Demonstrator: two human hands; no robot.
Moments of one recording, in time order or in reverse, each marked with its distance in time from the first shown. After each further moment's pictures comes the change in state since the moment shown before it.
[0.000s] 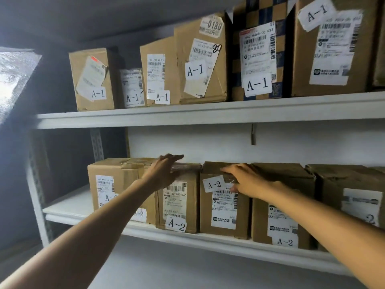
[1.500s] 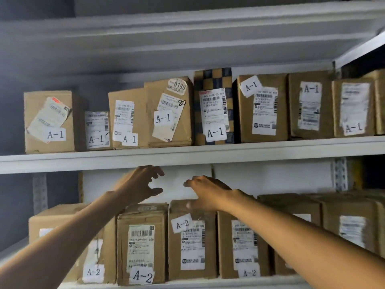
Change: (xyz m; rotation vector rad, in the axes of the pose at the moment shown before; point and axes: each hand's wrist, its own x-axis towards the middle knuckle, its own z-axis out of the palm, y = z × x) left_hand 0.022 0.050 -0.088 0.034 0.043 0.202; right_hand -0.021 -0.079 -0.078 -0.358 0.079 -0.047
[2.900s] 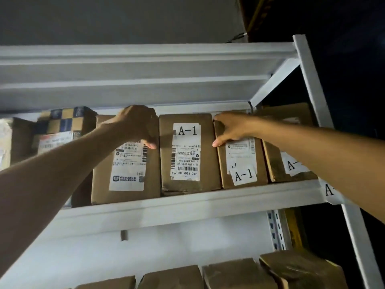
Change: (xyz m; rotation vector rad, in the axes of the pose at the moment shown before) left_hand 0.277 0.338 -0.083 0.180 0.320 0.046; right_hand -0.093 0.401 -0.262 -0.100 0.318 0.281
